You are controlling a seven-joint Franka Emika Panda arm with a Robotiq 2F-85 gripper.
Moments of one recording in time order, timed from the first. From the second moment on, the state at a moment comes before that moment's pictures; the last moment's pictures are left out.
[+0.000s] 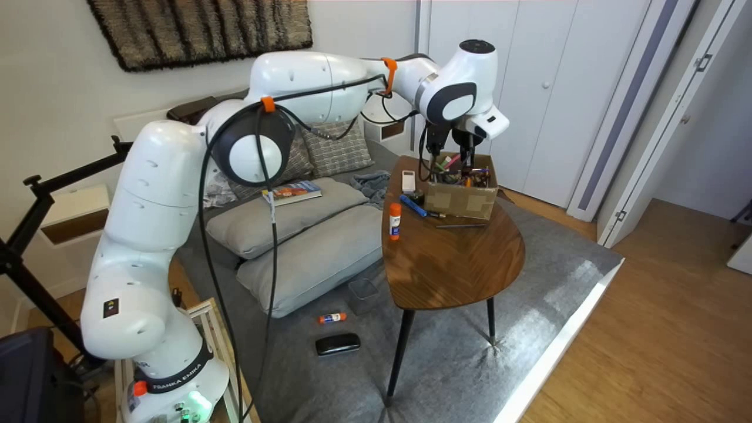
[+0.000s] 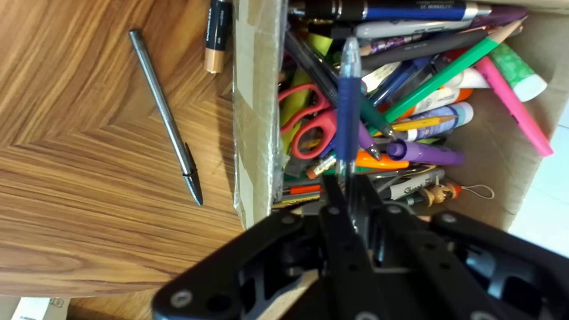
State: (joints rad) arm -0.08 0.59 -0.07 -1.15 0.25 2.04 0.59
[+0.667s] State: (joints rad) arm -0.08 0.66 -0.06 -1.03 0.27 1.93 0.59
